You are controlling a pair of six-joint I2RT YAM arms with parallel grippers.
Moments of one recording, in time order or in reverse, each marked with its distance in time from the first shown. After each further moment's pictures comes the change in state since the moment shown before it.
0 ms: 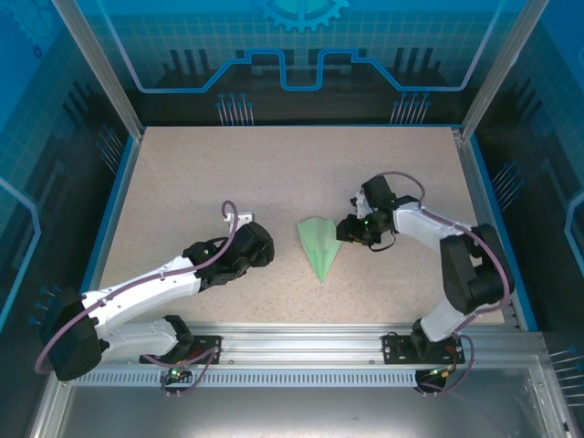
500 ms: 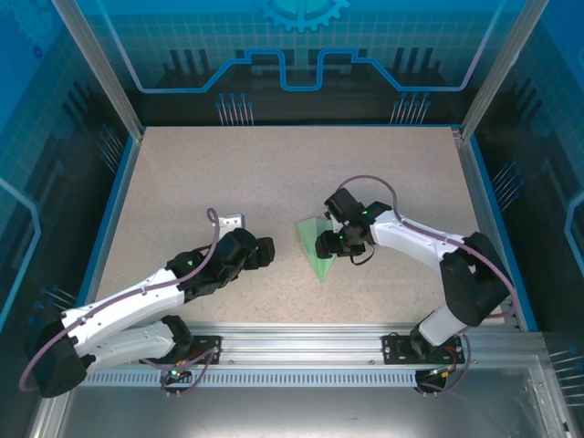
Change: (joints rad) left arm 0.000 -0.157 -0.087 0.043 -0.008 -0.006; right arm 0.304 -0.007 0.062 -0.148 0.252 0.078
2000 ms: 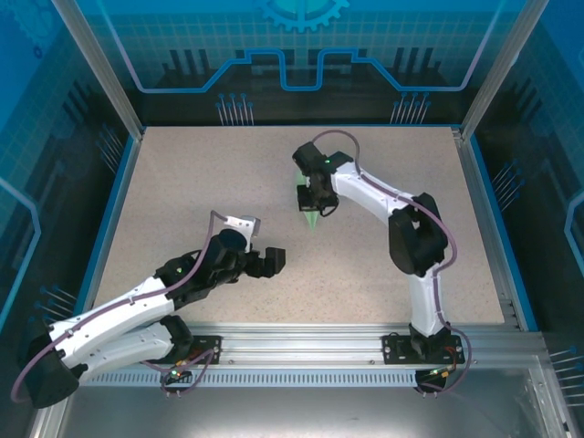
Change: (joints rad) left arm 0.000 -0.096 -0.039 0.151 0.292 0.271; right arm -0.036 0.521 0.783 -0.256 0.138 0.011
